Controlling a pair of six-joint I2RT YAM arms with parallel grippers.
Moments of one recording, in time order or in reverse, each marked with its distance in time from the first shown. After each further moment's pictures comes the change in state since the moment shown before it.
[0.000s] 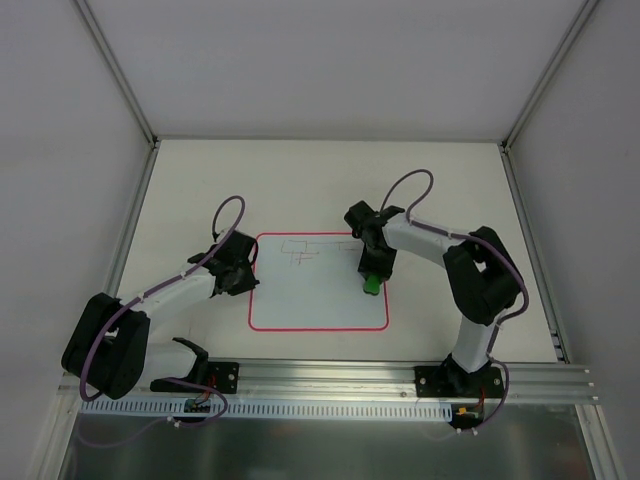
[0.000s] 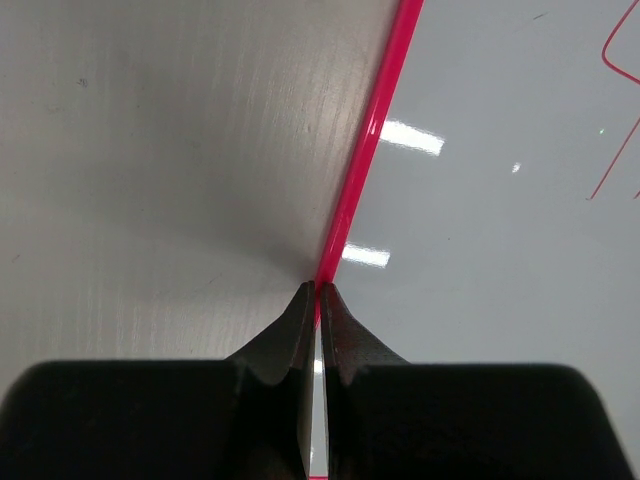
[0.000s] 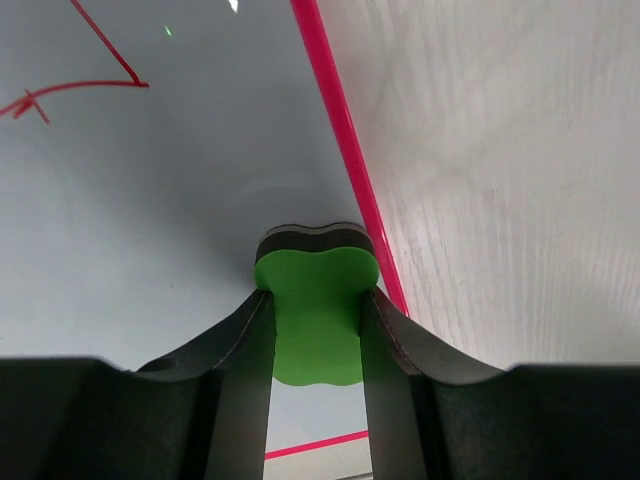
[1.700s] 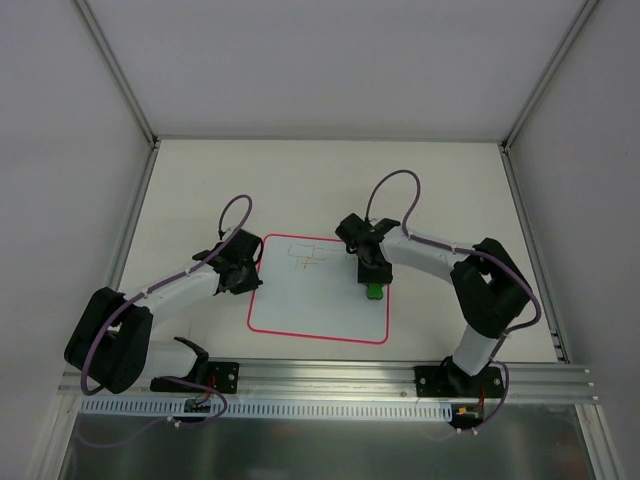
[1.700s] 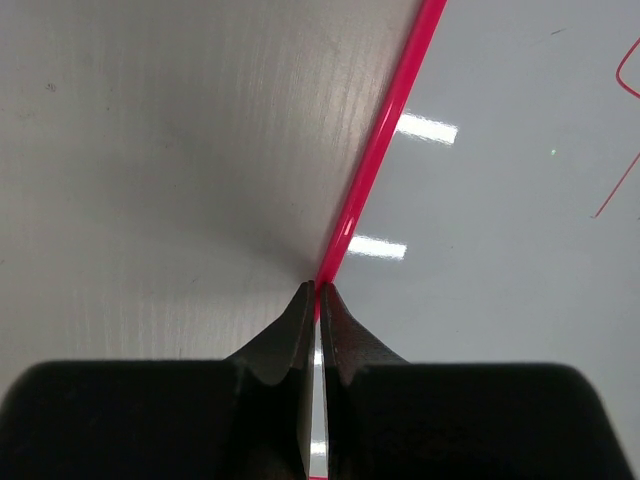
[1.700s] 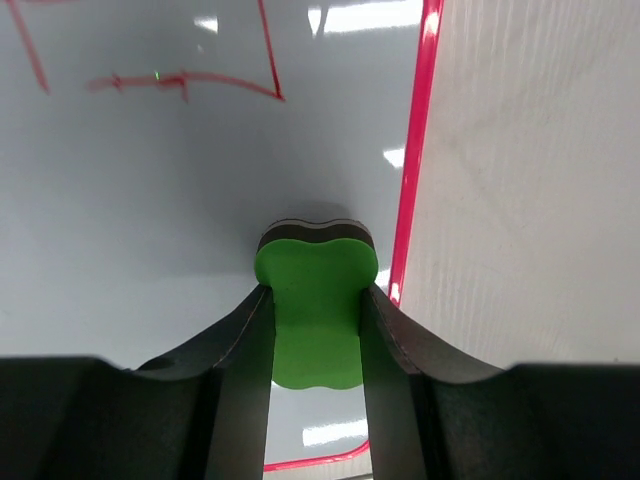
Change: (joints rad) left arm -0.039 0.033 0.032 -0.010 -0.004 0.021; right arm 0.108 -0.082 -0.071 0.026 0.101 -0.135
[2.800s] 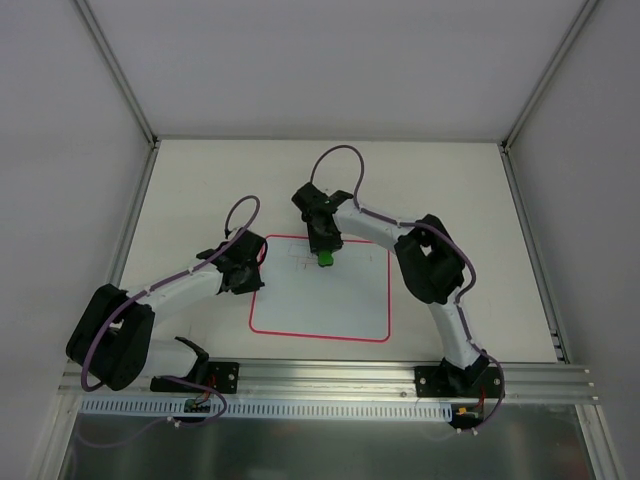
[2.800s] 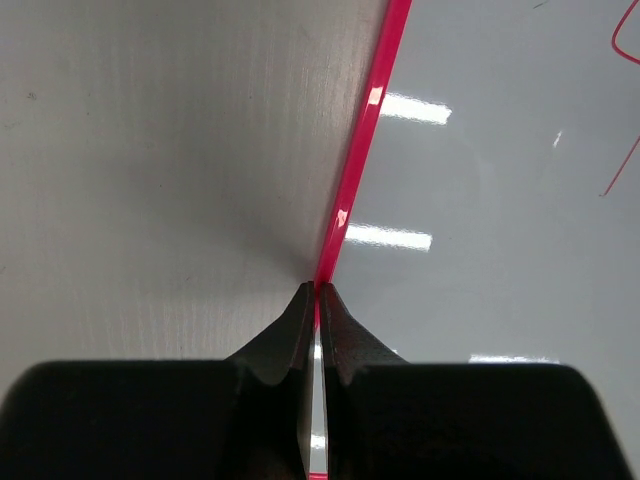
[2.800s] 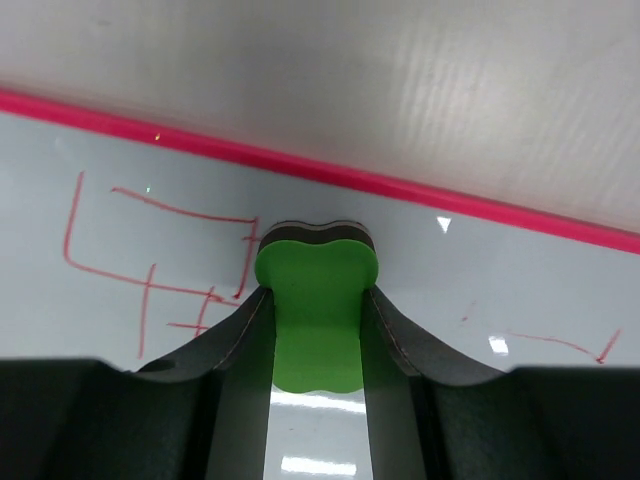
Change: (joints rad) left arm -0.033 0.017 0.017 -0.015 -0.003 0.050; right arm 0.017 0.456 0.614 0.024 -0.112 -0.219
